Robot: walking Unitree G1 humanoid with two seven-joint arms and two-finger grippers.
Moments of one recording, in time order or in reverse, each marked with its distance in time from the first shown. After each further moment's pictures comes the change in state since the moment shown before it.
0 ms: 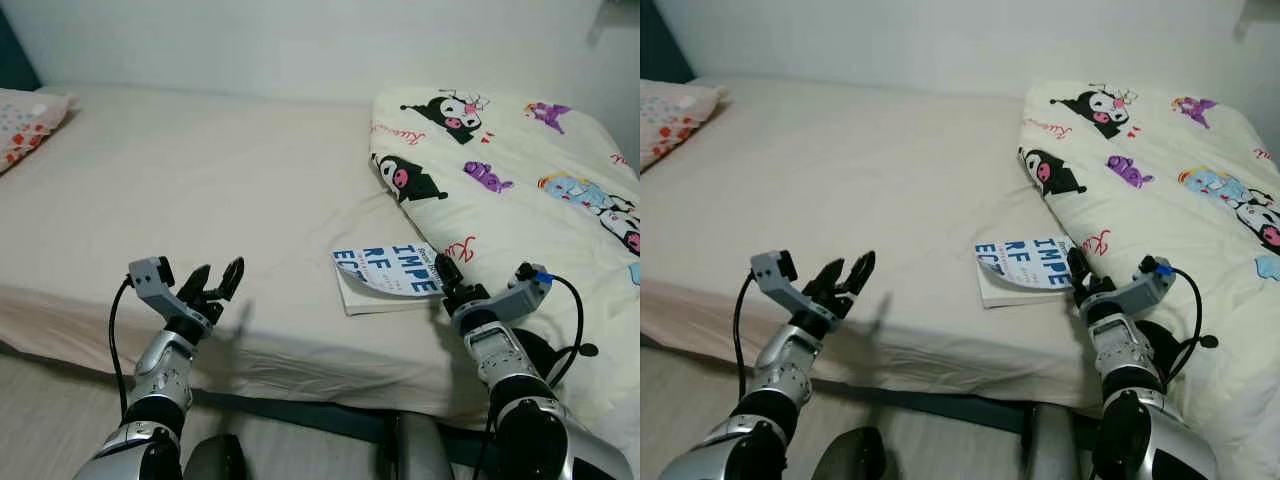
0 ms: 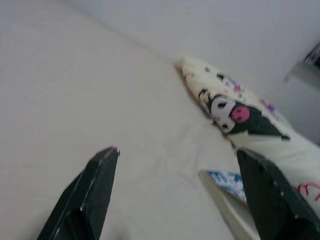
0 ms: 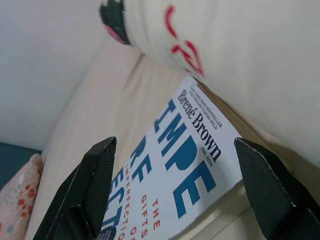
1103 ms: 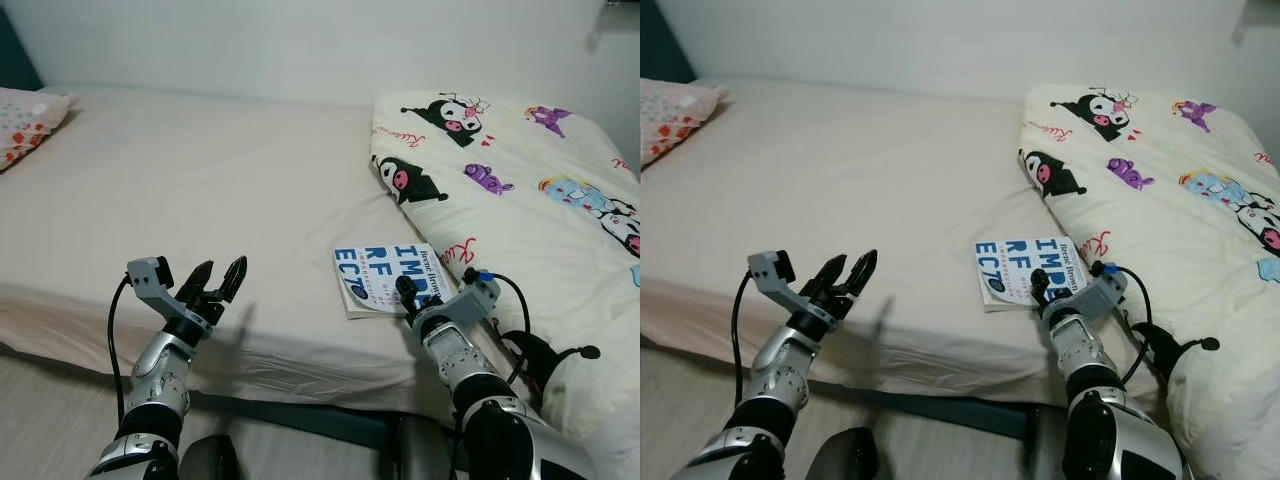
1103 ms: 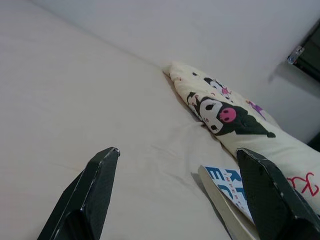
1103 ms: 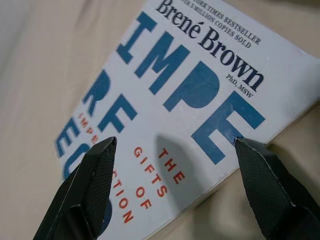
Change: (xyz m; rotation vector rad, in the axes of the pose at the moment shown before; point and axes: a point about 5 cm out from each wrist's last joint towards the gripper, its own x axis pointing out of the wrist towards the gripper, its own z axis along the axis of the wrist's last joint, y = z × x) left arm -0.004 -0.005 0.002 0.020 0.001 -0.061; right arm 0.001 0.010 -0.054 -0.073 0.186 -0.266
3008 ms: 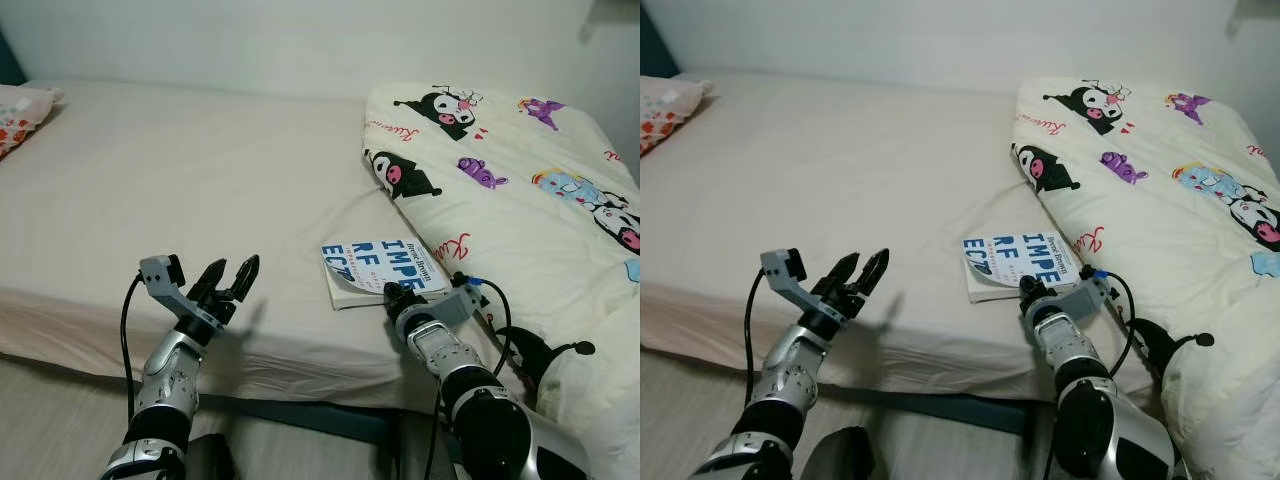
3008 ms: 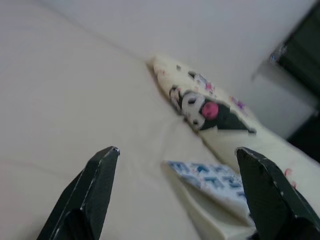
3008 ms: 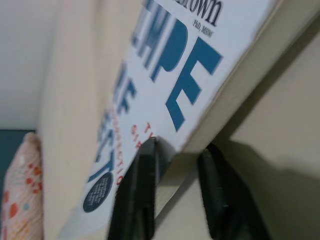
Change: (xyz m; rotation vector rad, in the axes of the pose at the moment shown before) left arm 0.012 -0.013 0.005 -0.069 -0.042 -0.035; right arm 0.003 0.028 -0.005 0.190 0.050 0.189
